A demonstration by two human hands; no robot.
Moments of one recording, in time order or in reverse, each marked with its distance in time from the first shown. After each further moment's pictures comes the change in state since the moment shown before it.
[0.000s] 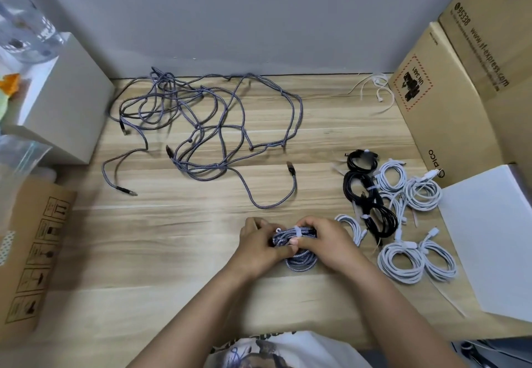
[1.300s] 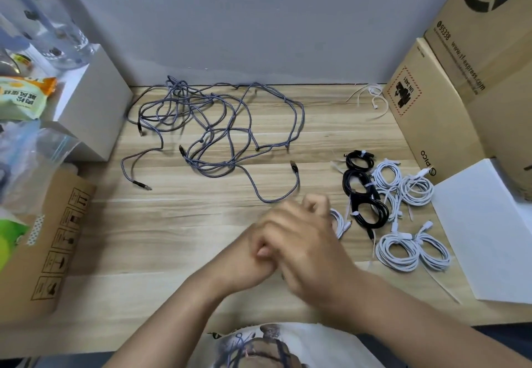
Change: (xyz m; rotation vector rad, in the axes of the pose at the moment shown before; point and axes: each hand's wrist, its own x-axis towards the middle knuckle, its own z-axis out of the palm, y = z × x) left_hand -0.093 0.057 -0.042 0.029 -0.070 0.435; right_hand -0.093 -0.107 -0.001 -0.348 0.410 -1.017
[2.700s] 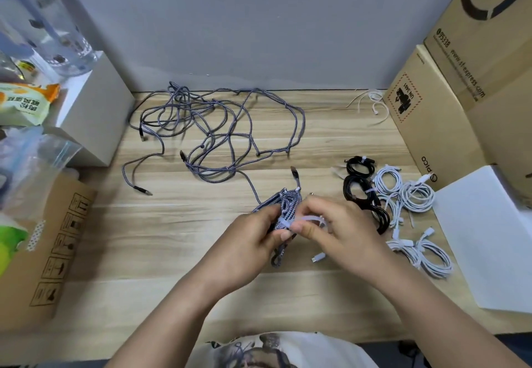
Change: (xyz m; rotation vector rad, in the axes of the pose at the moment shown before) left_hand 0.004 0.016 -0.016 0.030 0.072 -0.023; right_hand -0.009 0.045 -0.023 0.224 -0.144 0.463
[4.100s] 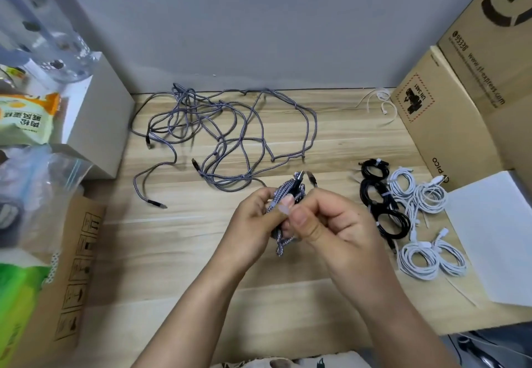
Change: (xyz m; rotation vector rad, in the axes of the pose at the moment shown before) left_hand 0.007 0.013 -0.064 -0.730 0.012 -0.145; right_hand 0.036 -0.105 0.029 0.733 0.200 0.110
